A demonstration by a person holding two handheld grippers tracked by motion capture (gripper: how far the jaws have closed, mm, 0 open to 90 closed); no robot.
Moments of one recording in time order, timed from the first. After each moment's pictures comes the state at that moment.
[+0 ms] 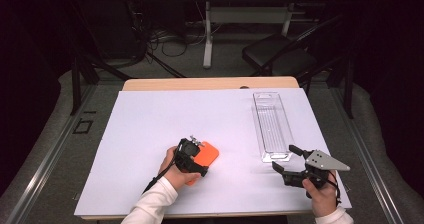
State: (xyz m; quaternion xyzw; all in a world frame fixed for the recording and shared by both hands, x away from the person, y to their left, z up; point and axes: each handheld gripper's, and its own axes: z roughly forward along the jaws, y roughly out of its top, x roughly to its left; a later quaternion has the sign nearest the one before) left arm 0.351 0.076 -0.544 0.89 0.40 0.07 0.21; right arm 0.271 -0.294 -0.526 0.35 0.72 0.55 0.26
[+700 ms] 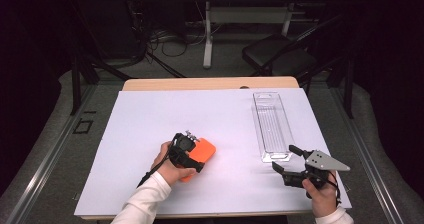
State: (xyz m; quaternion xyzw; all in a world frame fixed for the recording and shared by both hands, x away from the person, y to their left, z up) left arm 0.354 0.090 -0.517 0.89 0.39 0.07 0.21; right arm 0.270 -0.293 -0.526 0.35 0.72 0.55 0.26
